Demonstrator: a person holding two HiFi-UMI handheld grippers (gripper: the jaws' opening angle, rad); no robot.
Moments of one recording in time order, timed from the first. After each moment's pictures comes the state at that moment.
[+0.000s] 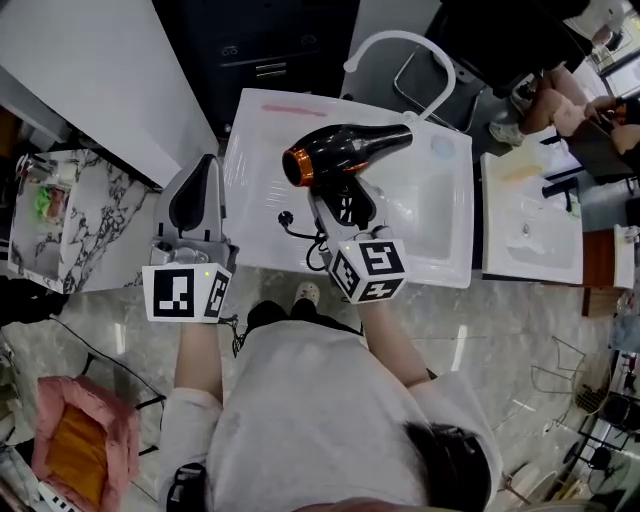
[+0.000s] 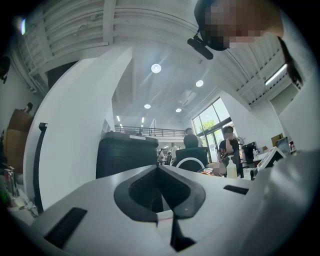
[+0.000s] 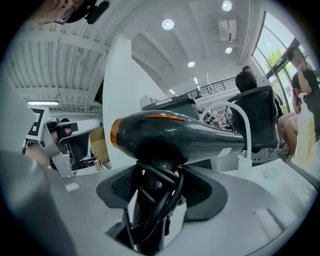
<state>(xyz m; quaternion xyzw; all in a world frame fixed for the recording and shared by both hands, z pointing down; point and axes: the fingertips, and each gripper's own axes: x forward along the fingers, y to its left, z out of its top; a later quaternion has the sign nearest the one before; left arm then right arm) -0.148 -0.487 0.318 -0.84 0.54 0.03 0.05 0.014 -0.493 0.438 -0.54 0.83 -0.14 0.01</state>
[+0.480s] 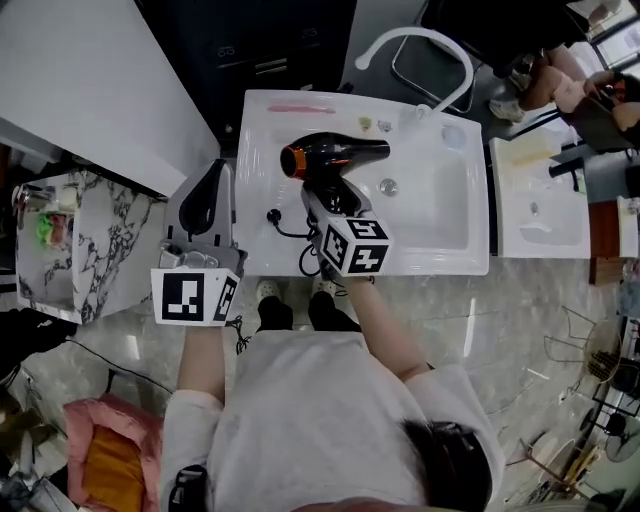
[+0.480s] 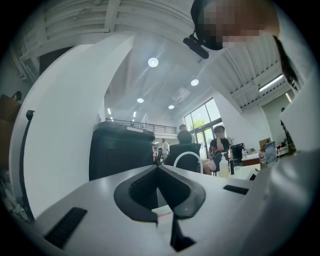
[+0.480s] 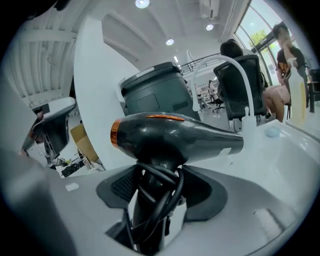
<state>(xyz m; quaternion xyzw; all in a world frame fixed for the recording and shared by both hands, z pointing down) -0.178 -0.528 0.335 -0.87 0.49 0.01 0.03 -0.039 -0.538 0.528 -0.57 0.77 -0.29 -0.03</state>
